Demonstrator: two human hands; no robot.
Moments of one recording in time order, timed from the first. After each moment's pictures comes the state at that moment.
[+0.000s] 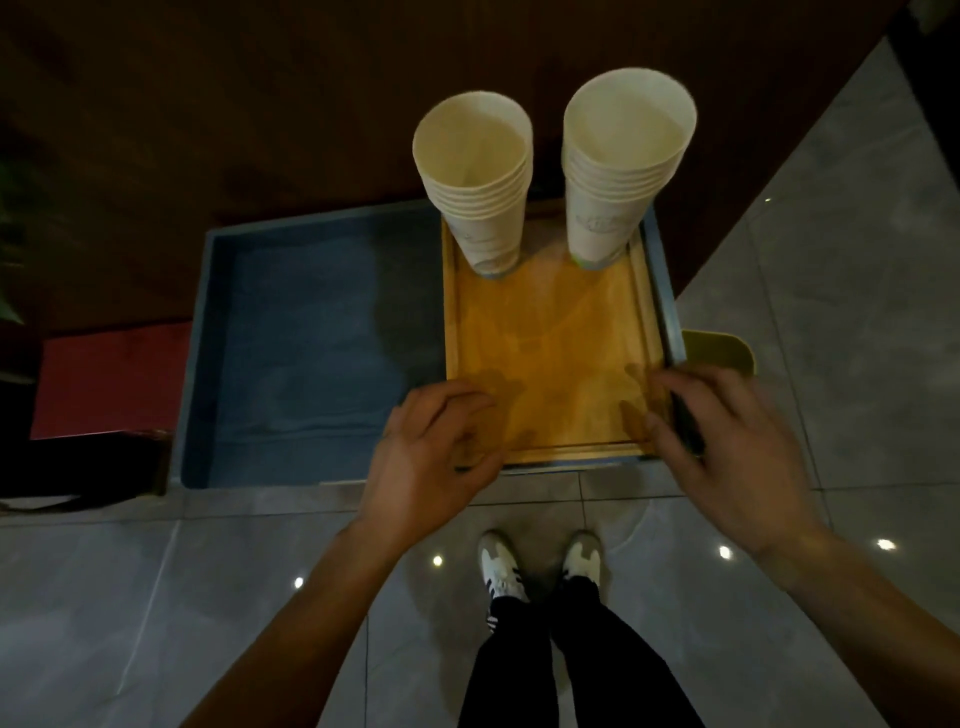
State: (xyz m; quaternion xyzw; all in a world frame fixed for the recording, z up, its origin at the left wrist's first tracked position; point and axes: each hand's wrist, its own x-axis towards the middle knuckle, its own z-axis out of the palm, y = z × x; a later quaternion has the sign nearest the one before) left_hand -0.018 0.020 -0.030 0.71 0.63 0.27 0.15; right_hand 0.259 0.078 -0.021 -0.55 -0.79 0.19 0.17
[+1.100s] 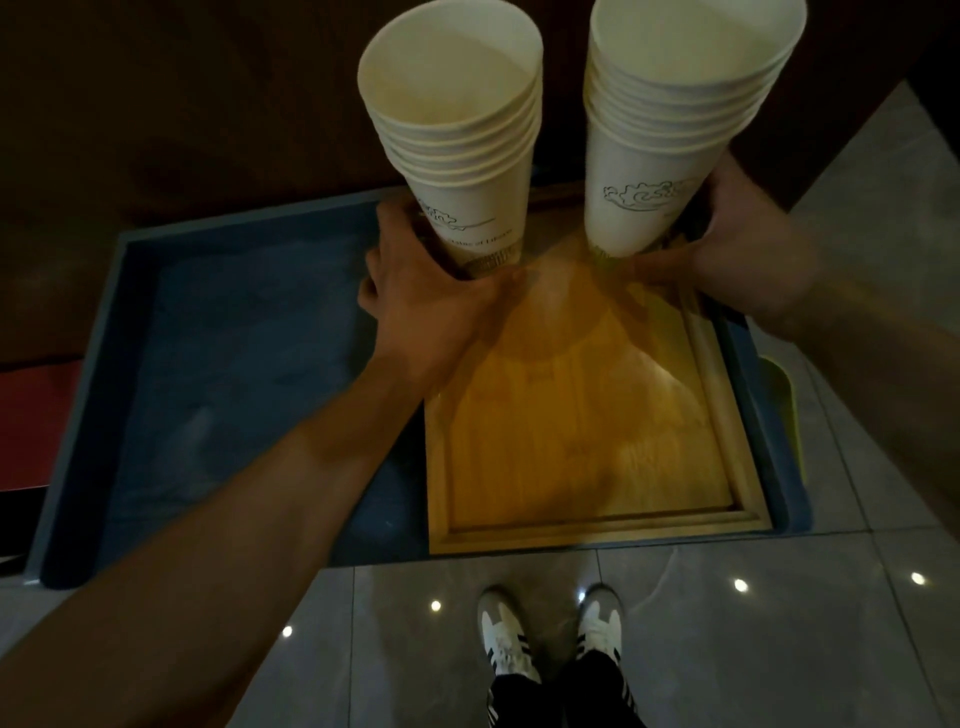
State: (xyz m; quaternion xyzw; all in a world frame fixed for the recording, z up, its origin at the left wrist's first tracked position) left_hand -0.025 0.186 -0.055 0.48 0.75 0.40 0.23; right_hand 0.209 0.260 -0.052 -0.51 -0.68 0.45 0.29
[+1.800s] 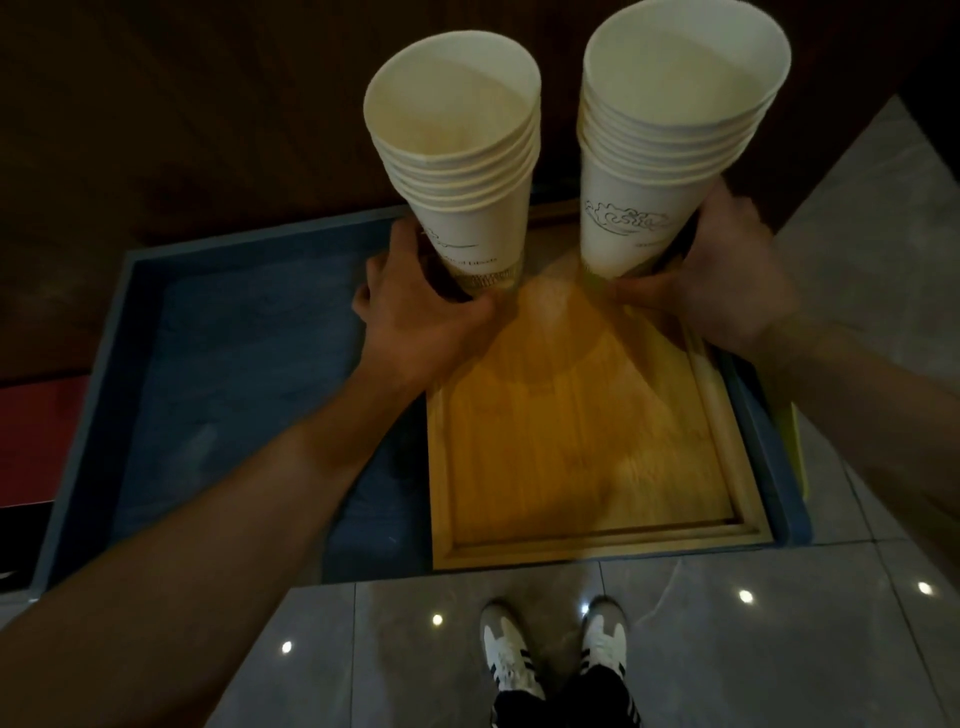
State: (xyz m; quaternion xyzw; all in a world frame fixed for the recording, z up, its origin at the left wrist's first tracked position) left_hand -0.036 0.188 -0.053 0.53 0.74 0.35 0.24; right_hand 0.203 0.253 -0.056 -0.57 -0.70 0.32 0.27
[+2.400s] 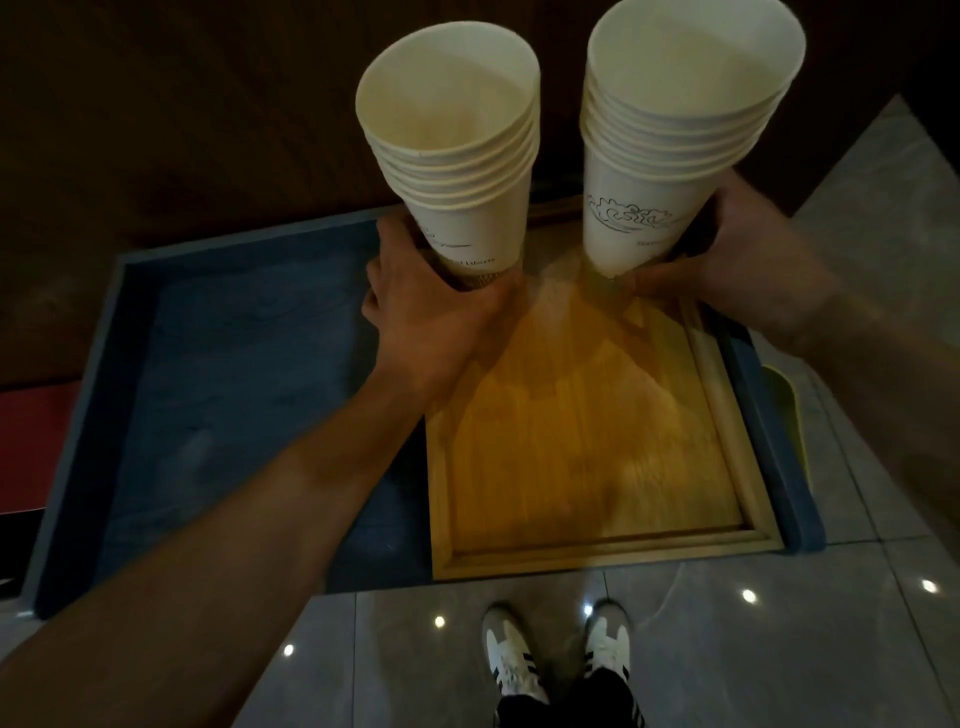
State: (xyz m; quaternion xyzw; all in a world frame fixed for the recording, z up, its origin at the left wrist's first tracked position) left_hand -0.021 0.191 -0.054 0.49 0.74 0.40 0.23; right_hand 0.213 0.259 -0.049 -0.50 -0.68 0.44 0.29
